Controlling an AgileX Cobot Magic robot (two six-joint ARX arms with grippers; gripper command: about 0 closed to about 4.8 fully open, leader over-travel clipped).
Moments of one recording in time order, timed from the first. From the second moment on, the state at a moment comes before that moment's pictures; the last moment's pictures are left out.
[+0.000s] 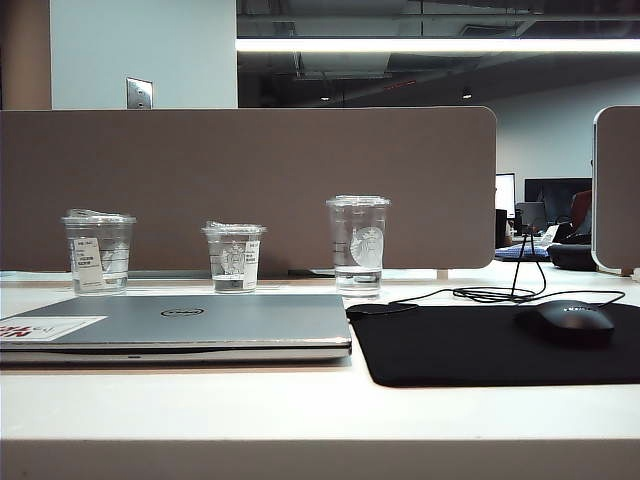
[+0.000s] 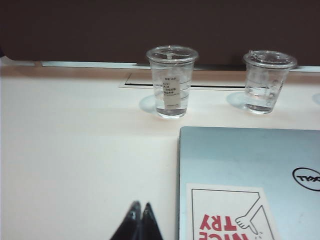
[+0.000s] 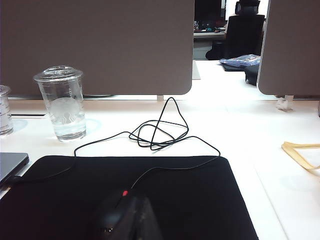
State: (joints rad) left arm 0.01 0.00 0.00 -0.03 -0.07 0.01; right arm -0.03 0.00 0.01 0.06 -0.06 0.02
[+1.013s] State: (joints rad) left arm 0.01 0.37 0.53 -0.16 0.04 -0.04; right arm 0.01 0.25 0.39 0.13 0.00 0.14
